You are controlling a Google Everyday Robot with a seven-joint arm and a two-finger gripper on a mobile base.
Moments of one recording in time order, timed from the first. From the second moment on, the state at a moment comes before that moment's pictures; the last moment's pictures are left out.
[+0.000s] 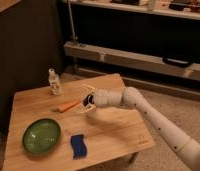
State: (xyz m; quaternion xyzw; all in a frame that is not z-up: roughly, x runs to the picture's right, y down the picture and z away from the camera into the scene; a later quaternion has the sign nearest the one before) arm -0.090 0.044 0.730 -0.09 -0.64 0.12 0.76
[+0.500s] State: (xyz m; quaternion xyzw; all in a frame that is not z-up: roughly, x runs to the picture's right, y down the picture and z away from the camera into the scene) arm -0.090 0.044 0.730 -0.09 -0.64 0.12 0.76
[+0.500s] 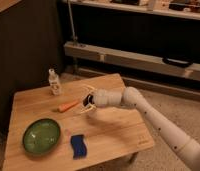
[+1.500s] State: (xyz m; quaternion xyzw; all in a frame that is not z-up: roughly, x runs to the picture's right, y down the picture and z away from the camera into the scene) arm -0.080 0.027 0.715 -0.06 -0.61 0.09 0.79
